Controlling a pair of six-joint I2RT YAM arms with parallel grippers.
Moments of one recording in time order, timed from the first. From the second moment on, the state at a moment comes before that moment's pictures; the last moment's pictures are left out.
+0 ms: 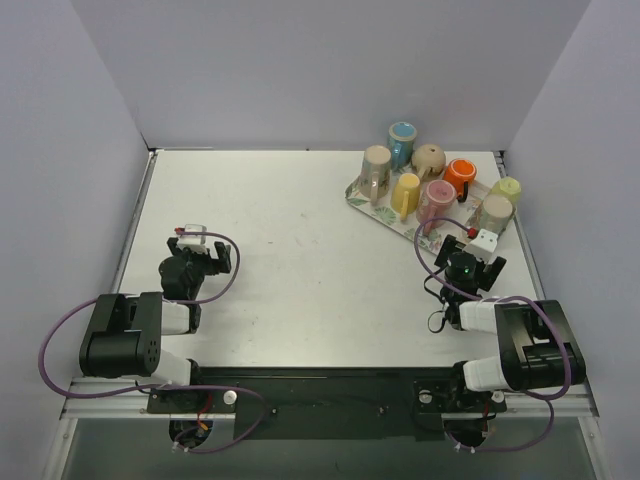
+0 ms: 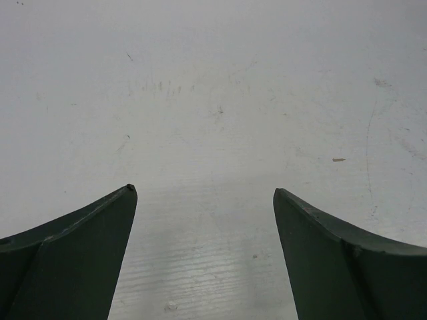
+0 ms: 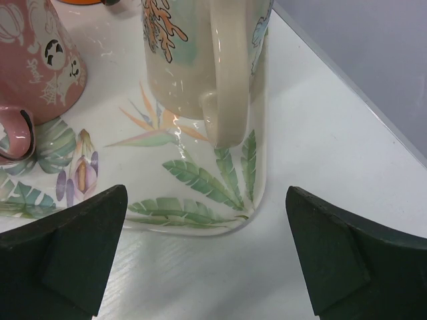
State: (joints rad) left arm 0.03 1.47 0.22 1.11 0.16 -0.04; right arm 0.08 1.38 0.22 0.81 0.64 0.16
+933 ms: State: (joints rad) left arm 0.05 1.25 0.28 0.82 0.25 -0.02; right arm 0.14 1.10 0.71 -0.10 0.69 0.38
